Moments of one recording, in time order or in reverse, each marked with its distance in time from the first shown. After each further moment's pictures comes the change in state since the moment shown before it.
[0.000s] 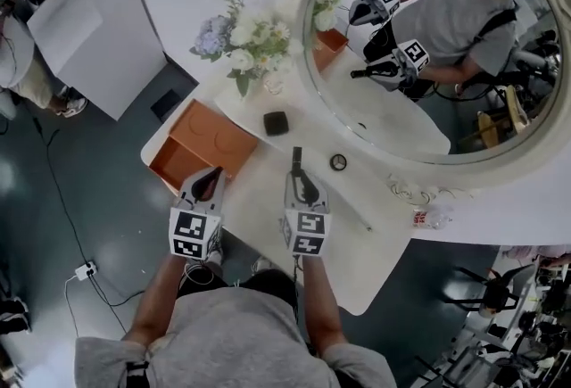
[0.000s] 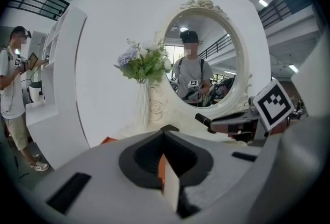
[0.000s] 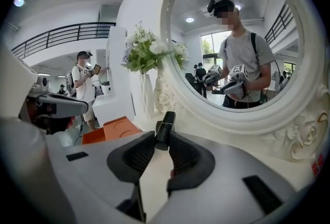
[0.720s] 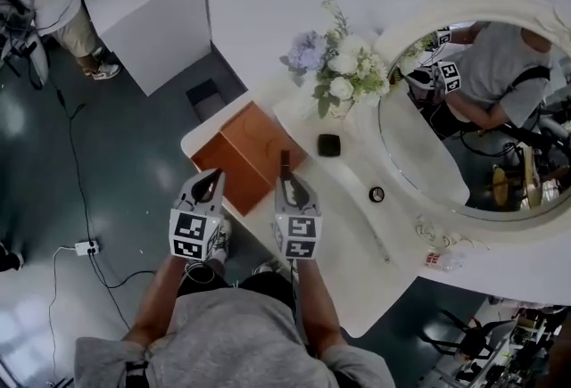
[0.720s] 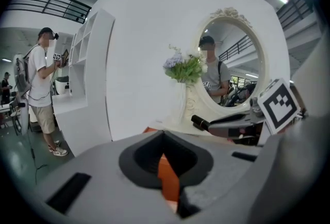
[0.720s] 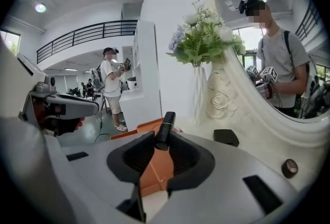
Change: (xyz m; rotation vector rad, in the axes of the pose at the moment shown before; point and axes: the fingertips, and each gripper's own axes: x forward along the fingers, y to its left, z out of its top) left arm -0.067 0.118 -0.036 -0.119 -0.011 0.195; right arm 0.057 0.158 0.015 -0.137 0.021 0.246
